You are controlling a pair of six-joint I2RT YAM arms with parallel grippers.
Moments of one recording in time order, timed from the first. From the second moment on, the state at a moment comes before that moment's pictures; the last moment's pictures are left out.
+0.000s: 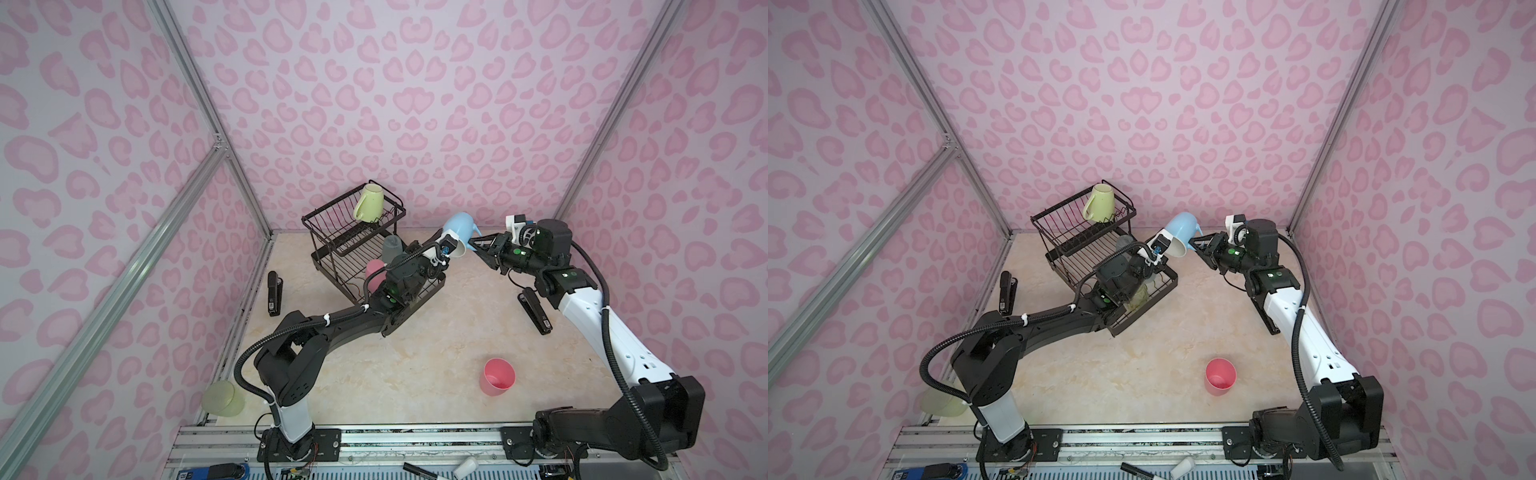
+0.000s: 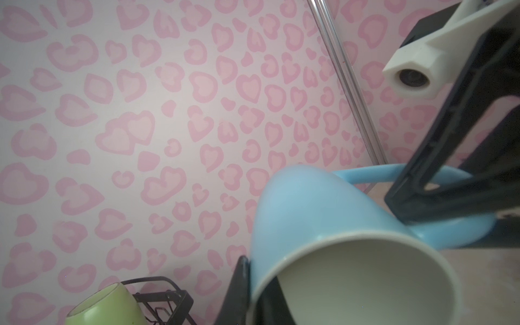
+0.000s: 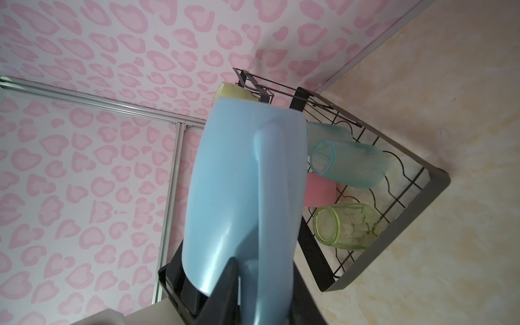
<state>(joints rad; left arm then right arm) -0.82 1.78 1.22 0.77 -0.24 0.57 0.16 1.35 1.20 -0.19 -0.67 1.06</state>
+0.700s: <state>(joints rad) -0.82 1.78 1.22 0.78 -0.25 0.55 0.16 1.30 1.08 0.02 -0.59 1.12</state>
